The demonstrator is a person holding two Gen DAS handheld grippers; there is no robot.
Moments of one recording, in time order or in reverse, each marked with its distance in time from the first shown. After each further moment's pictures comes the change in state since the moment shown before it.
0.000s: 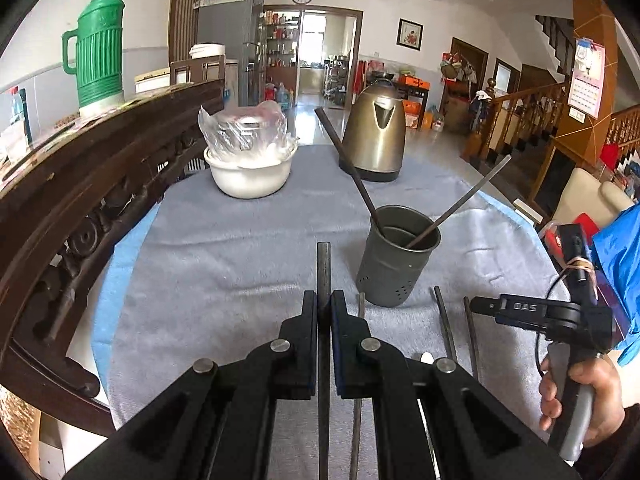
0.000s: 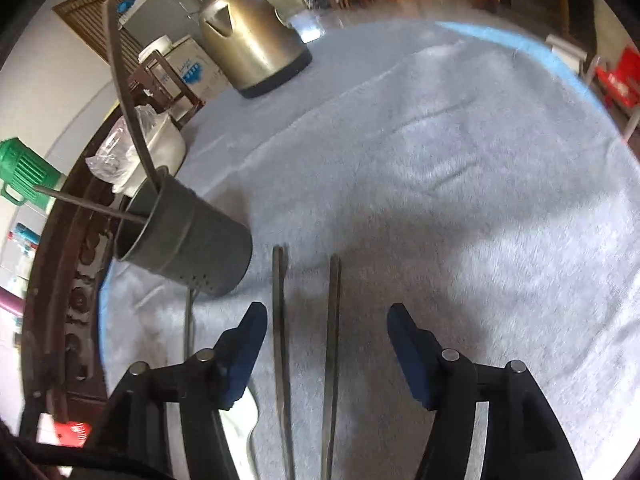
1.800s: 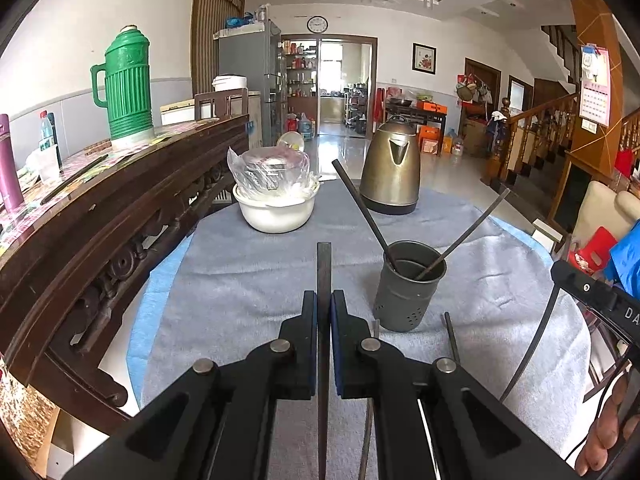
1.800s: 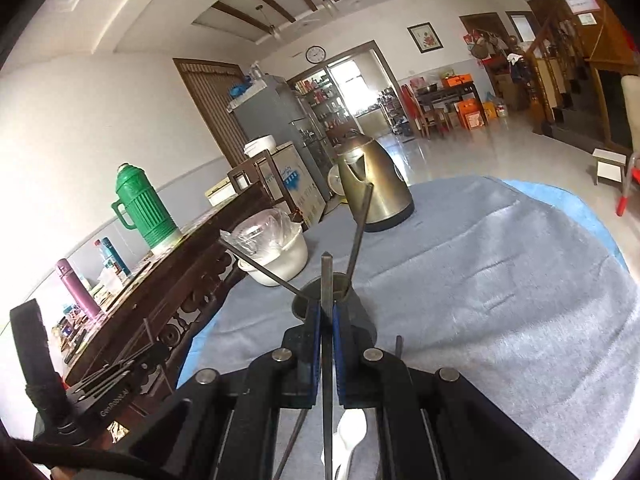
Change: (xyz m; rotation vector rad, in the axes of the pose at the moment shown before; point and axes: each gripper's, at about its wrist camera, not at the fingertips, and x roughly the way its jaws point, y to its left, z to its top) left arm -0.039 -0.007 0.006 0.001 -0.113 0.098; right arm -0.144 0.054 -0.052 -0.167 -0.489 0.272
